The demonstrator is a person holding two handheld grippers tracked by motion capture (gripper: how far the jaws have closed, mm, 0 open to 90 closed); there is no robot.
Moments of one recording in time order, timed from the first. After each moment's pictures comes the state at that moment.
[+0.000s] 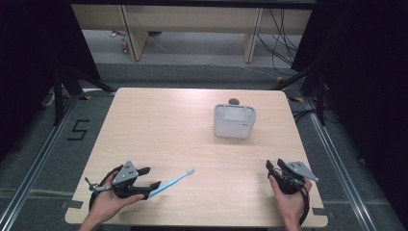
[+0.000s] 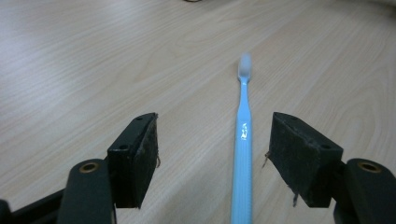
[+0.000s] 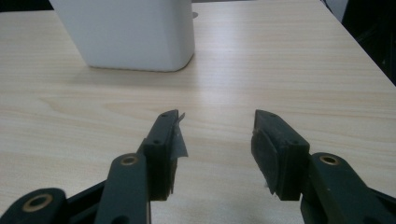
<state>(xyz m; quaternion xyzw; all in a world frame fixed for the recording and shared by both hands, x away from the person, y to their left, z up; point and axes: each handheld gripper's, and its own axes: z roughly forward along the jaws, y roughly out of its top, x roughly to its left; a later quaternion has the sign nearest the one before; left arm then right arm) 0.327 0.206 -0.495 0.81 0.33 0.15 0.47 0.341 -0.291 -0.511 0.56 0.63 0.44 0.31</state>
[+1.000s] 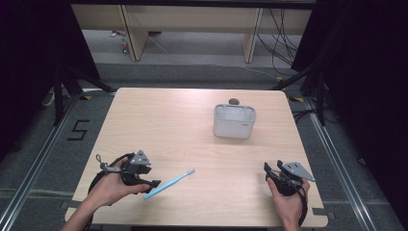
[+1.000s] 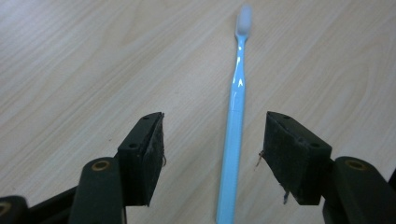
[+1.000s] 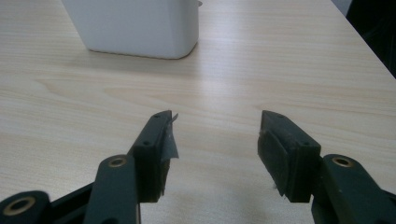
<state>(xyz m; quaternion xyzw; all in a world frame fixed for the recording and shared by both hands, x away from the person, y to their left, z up) 0.349 0.182 -0.450 0.89 0.33 0.09 0.29 0.338 -0.289 -0.513 0.56 0.65 0.42 0.31</state>
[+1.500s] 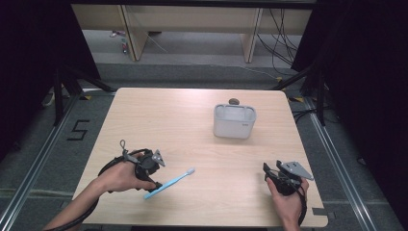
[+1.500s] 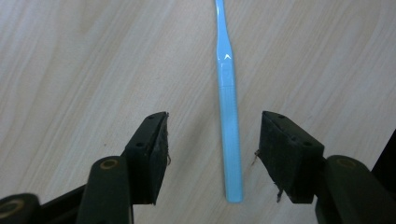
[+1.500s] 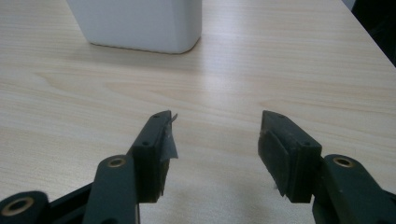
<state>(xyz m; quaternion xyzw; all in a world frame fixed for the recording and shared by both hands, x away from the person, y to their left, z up) 0.370 0.147 -0.442 0.96 0.23 0.04 0.14 0.341 -0.288 -0.515 0.55 0.66 0.42 0.30</state>
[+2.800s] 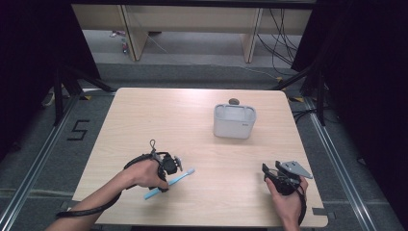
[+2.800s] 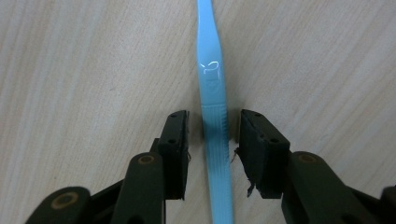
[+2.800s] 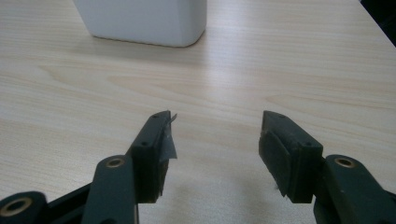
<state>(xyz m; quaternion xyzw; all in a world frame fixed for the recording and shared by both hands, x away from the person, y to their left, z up) 0.388 0.103 -0.477 0.97 0.23 0.00 0.03 0.341 -0.287 -0.513 0.56 0.67 0.40 0.29</state>
